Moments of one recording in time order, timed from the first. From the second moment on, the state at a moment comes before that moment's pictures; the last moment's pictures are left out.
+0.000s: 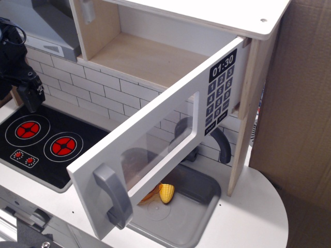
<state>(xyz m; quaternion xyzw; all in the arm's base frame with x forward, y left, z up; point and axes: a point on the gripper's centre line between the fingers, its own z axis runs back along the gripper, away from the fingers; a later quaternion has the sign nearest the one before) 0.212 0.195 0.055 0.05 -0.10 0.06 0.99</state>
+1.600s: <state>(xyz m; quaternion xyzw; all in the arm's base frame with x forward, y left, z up) 0.204 0.027 0.144 -0.05 -0.06 0.00 1.00</state>
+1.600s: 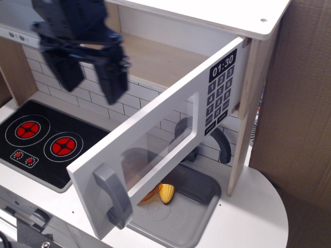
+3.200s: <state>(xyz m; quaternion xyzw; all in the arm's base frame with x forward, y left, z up) 0.235 0.067 0.109 0.02 -0.10 -0.07 0.99</state>
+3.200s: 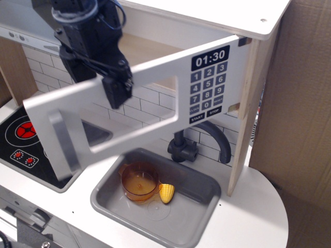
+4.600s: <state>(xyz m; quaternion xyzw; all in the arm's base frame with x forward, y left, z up) 0.226 0.045 0.065 0.02 -0.10 0.03 0.99</state>
